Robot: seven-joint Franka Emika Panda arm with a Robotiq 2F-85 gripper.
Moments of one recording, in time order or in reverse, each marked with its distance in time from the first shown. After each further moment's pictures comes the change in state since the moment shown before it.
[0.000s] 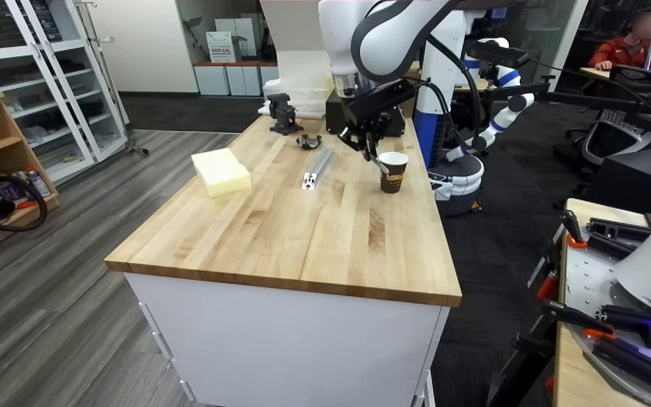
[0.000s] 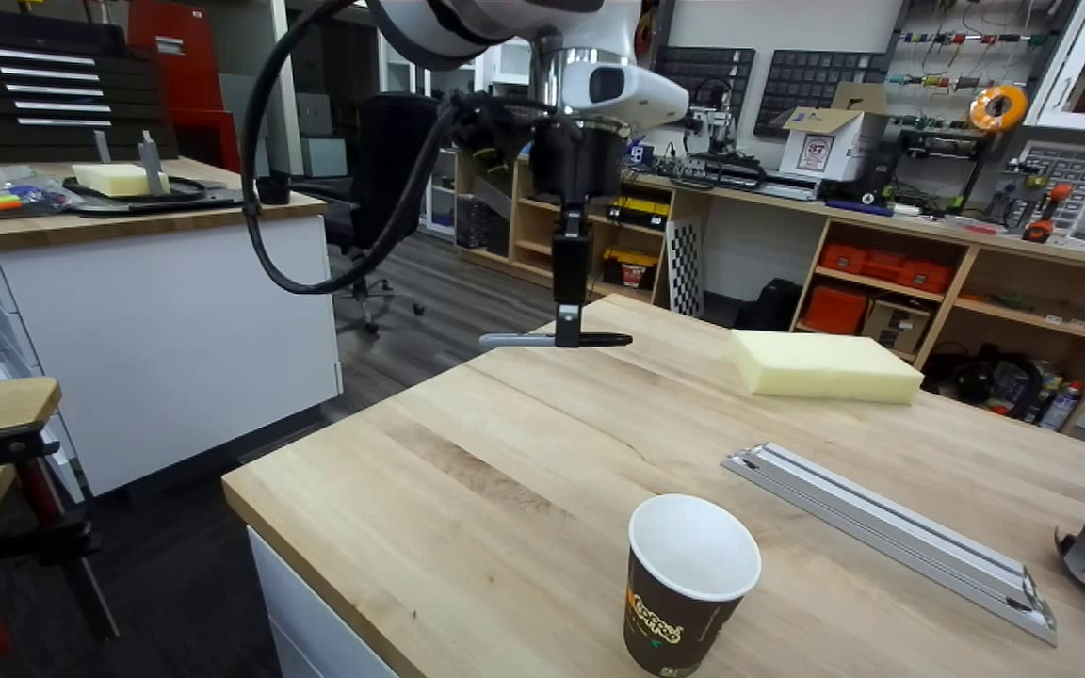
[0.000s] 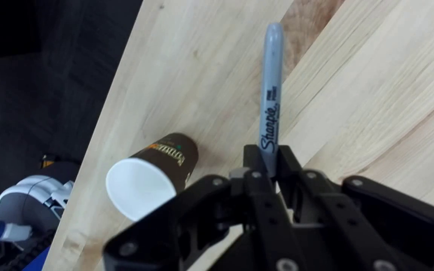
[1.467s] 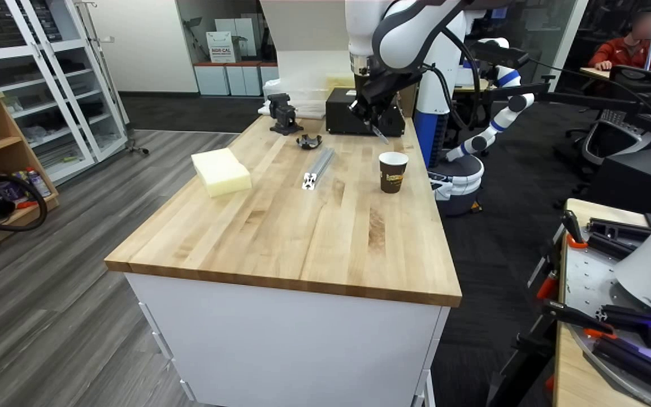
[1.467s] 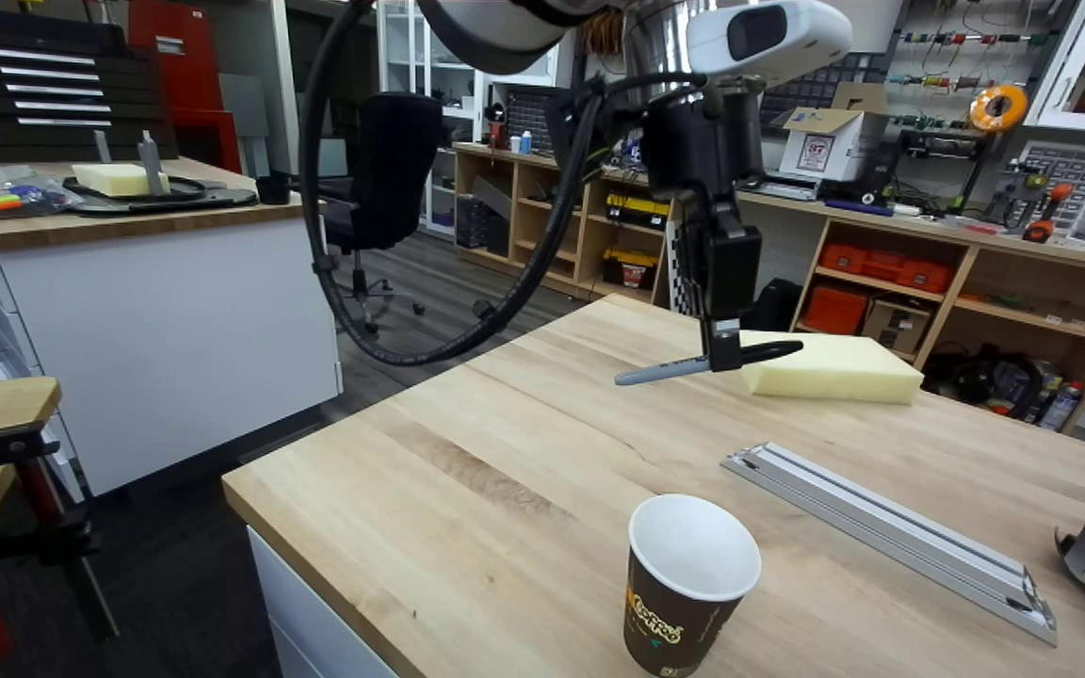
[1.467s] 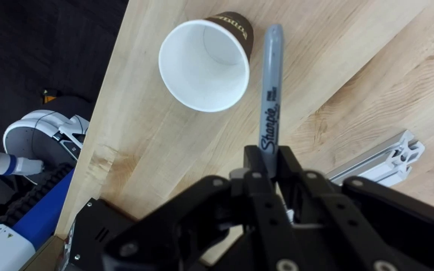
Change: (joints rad) arm -0.150 0.007 -0.029 0.029 -0.164 0.189 -0.056
